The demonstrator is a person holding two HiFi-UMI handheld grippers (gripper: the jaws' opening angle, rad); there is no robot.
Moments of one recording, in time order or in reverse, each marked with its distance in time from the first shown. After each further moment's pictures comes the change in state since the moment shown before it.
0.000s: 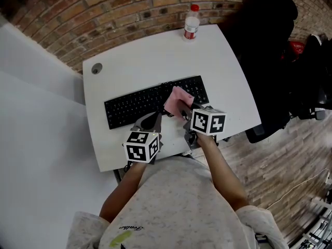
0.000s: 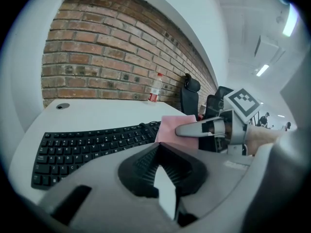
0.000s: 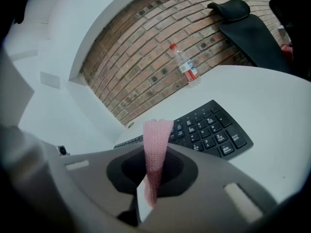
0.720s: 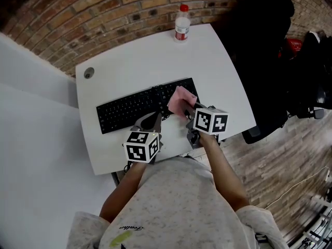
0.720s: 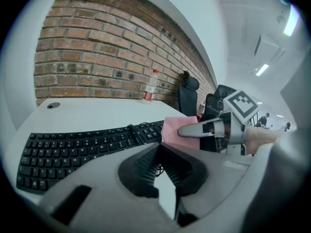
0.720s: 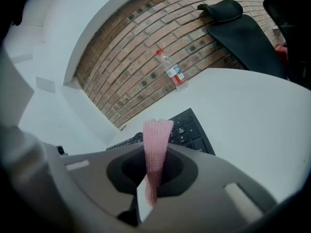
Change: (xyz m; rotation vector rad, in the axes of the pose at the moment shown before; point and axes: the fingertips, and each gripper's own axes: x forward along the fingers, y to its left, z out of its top) left arm 0.035 -0.026 0.007 0.003 0.012 -0.012; right arm -0.019 -0.052 0.019 0.027 -0.009 -0.037
